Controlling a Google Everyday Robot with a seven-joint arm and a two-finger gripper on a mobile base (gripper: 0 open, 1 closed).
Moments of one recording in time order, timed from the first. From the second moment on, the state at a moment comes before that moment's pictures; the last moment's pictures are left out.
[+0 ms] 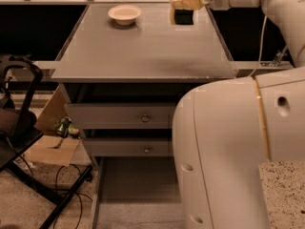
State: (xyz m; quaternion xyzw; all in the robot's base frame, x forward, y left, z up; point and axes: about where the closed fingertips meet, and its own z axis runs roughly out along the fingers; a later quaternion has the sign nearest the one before) arm 0.782 -0.100 1.024 -0.50 0.58 0.14 0.62
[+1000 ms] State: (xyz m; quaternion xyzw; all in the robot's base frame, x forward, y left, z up) arm 0.782 -0.097 1.024 -0.51 0.58 0.14 0.62
